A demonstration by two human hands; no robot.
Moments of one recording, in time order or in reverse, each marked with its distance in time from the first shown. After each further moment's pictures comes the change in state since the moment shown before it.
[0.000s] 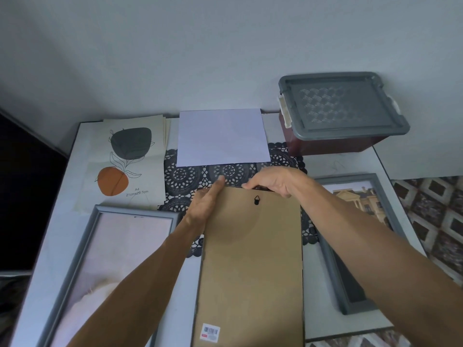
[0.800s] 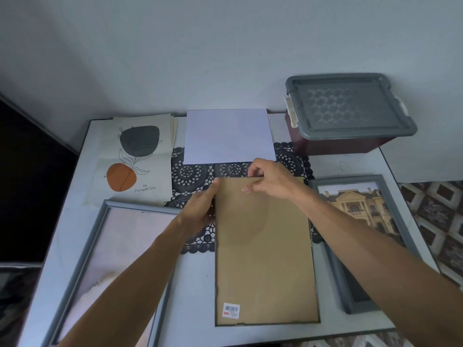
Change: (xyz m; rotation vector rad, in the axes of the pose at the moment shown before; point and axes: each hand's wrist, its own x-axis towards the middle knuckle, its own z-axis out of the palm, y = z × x) left_hand 0.003 -0.013 -0.023 -0.218 -0.113 -0.149; right_hand -0.004 0.016 0.011 -0.310 0.350 -0.577
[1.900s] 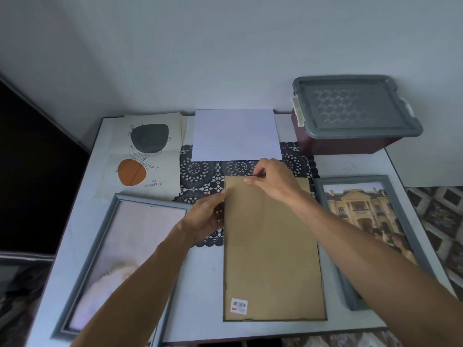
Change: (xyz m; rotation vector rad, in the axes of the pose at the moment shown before) left_hand -0.024 -0.018 -0.006 -0.142 -0.076 0.005; right_hand -0.011 -0.013 0.019 -0.181 0.195 -0.019
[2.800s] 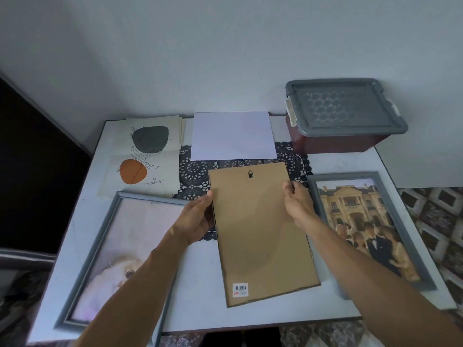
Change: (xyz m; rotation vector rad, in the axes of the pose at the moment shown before) left_hand -0.022 -0.010 -0.008 -0.162 0.043 0.082; right_hand -0.057 0.047 0.021 0.510 0.194 0.539
